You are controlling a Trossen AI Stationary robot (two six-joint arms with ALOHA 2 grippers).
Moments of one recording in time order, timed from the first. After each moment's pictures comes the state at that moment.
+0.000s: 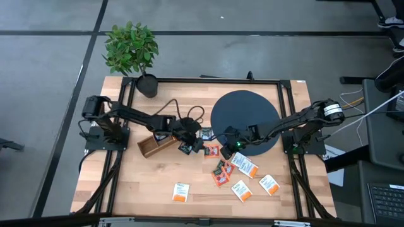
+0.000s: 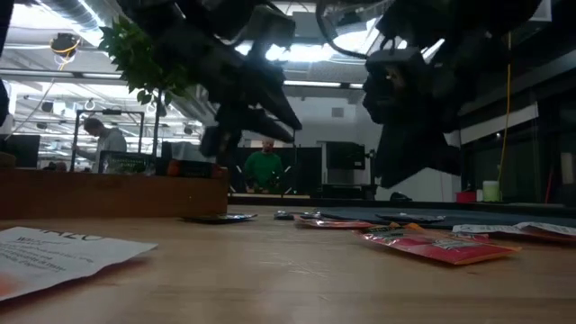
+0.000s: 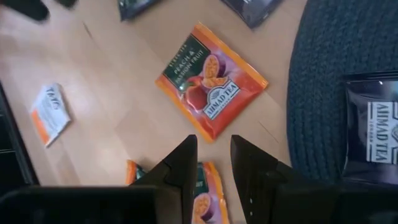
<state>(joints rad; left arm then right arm) -0.02 1.66 0.90 0.10 0.22 -1.00 0.14 1.57 0.76 -0.10 -0.03 0.99</state>
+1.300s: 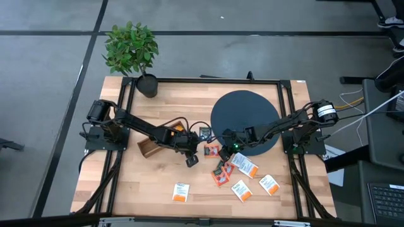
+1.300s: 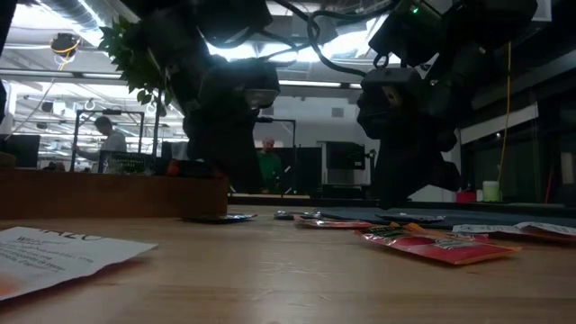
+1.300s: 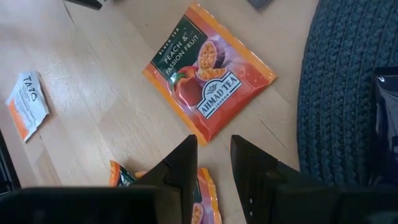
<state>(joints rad) -0.18 1.75 0.98 -0.21 -0.14 -0.63 0.15 1.65 0.76 -0.05 -0.05 0.96</state>
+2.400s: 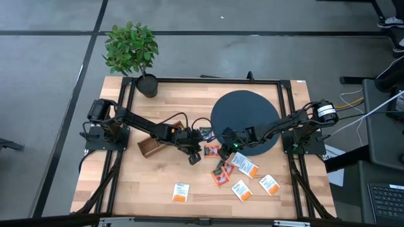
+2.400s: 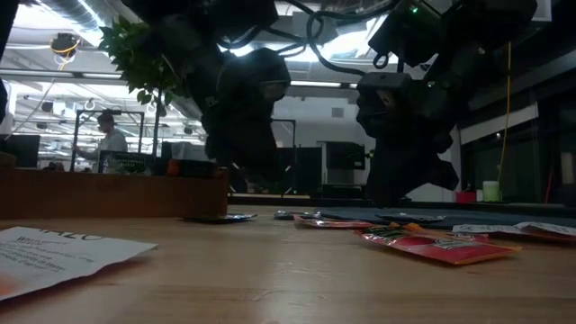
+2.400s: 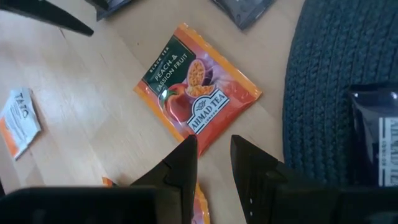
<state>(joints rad) -0.14 1.75 0.98 -0.11 -0.11 -0.55 0.15 1.65 0.77 -0.04 0.01 0.96</state>
